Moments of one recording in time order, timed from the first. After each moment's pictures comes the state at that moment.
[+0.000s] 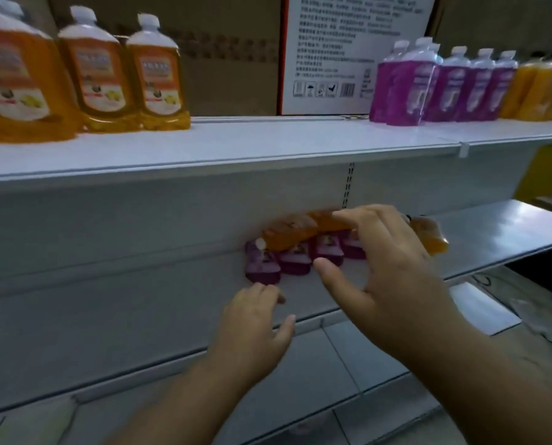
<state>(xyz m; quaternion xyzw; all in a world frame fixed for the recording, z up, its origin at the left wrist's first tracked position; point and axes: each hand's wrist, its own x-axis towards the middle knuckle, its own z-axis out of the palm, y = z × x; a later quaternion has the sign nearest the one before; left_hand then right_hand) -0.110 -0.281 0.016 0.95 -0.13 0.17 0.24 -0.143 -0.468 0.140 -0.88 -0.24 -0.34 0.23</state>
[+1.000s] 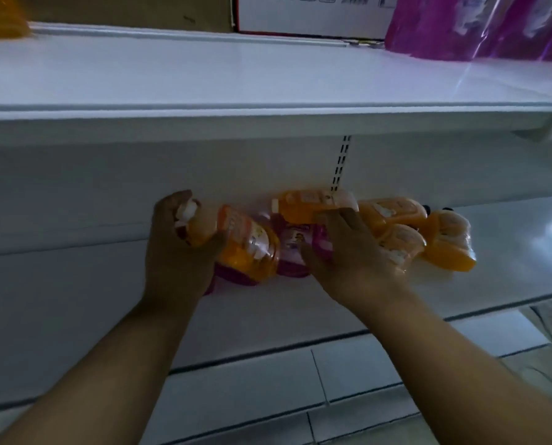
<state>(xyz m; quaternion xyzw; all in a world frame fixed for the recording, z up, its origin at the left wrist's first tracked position) 0.083 -0.340 0.013 0.74 0.13 0.33 0.57 0.121 -0.572 0.037 -0.92 -0.23 -0.14 0.27</state>
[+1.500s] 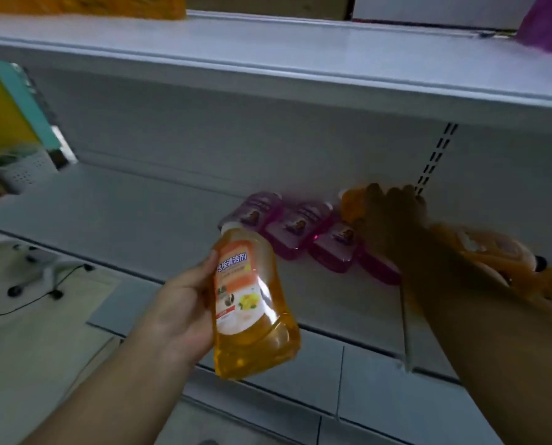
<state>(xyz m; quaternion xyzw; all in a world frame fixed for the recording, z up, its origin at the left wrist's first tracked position) -0.033 -0.435 0.019 0.24 0.29 0.17 0.91 0.254 -0.566 0.021 -0.96 -0.28 -0.07 0.02</state>
